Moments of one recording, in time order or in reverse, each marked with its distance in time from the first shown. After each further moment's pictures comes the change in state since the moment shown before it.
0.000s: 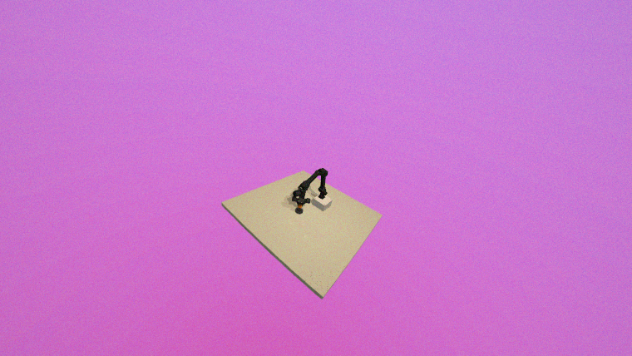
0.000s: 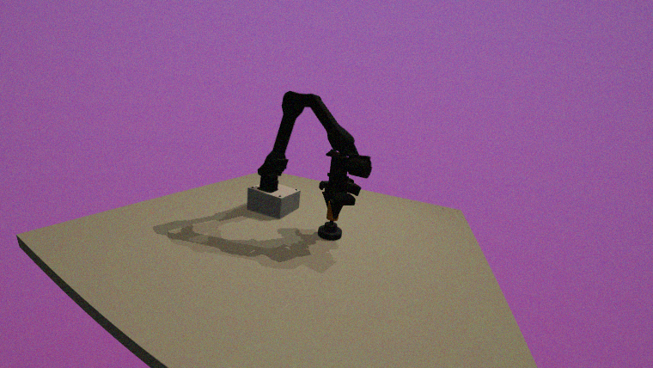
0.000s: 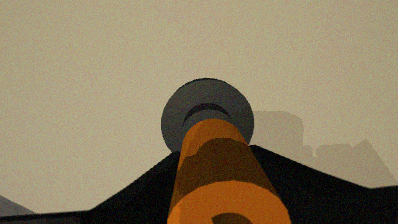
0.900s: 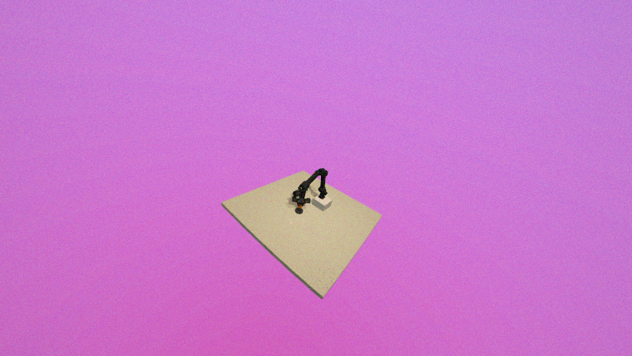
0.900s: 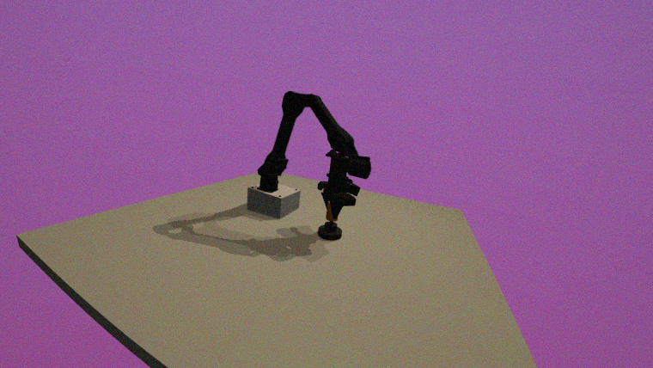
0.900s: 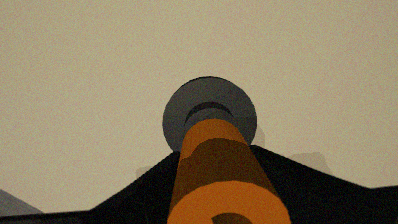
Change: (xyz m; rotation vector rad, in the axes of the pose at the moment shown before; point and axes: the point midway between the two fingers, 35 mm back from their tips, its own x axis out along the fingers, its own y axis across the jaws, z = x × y) arm 0.002 0.001 -0.001 -0.054 0.003 0.004
